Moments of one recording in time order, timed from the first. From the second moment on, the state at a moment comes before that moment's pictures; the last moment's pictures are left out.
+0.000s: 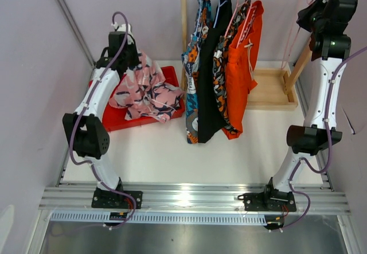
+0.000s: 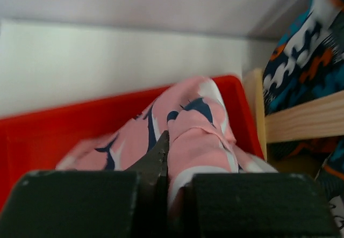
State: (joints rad) left arm -0.13 1.82 1.83 -0.45 -0.06 -0.17; right arm -0.14 1.92 2.52 -0.69 -0.04 0.39
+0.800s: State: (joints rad) left arm -0.15 1.38 1.33 -0.41 -0.07 -0.32; right arm -0.19 1.96 2.50 -0.61 -0.08 0.41
